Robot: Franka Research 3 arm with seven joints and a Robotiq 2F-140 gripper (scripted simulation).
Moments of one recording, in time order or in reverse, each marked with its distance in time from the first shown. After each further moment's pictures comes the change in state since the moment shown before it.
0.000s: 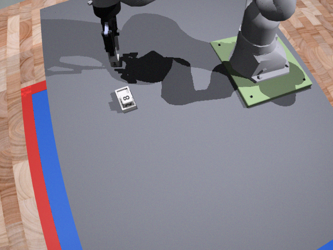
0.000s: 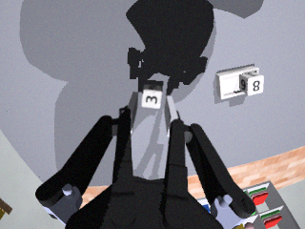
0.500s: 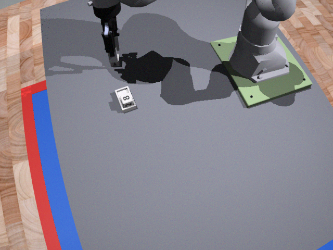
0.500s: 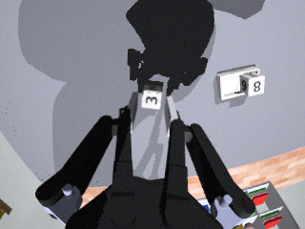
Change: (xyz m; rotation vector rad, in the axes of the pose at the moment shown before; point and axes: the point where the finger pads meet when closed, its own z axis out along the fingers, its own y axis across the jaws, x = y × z) arm 0.000 0.000 0.002 0.000 0.001 -0.001
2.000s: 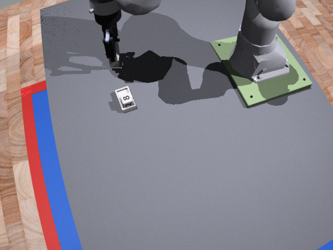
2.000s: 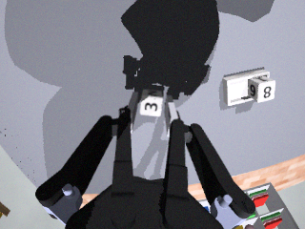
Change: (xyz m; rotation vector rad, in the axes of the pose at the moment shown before) arm -0.001 0.000 0.025 0.000 -0.002 -0.003
